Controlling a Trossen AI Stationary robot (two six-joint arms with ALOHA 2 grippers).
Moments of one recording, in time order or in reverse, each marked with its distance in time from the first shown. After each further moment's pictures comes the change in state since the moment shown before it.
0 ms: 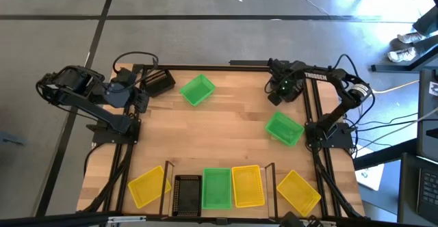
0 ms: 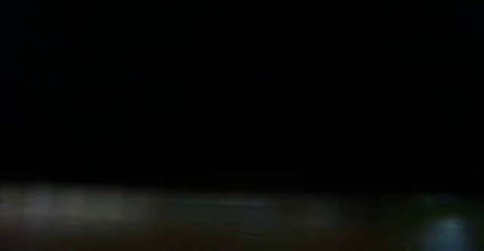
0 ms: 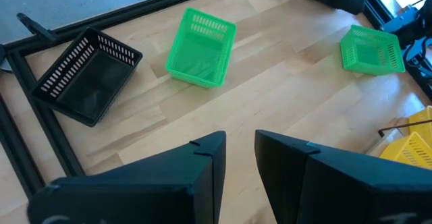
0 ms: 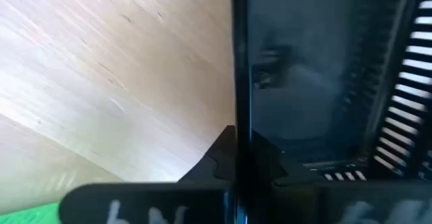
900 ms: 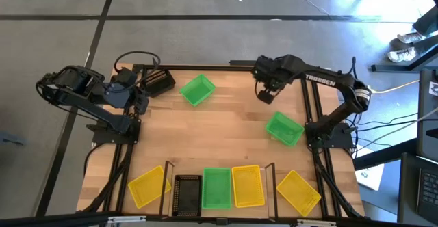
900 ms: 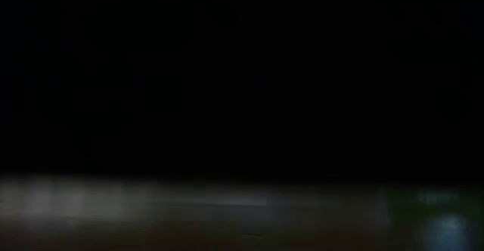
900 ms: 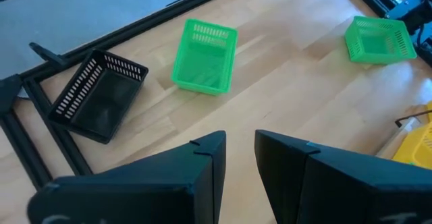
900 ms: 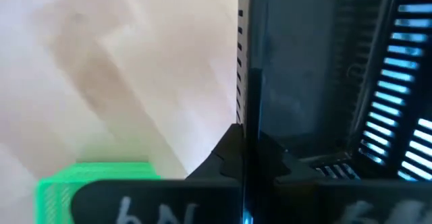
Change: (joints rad) left arm 0.000 0.000 0.000 0.000 -0.025 0.119; right arm 0.423 -0.044 0.517 -0.398 0.231 0.021
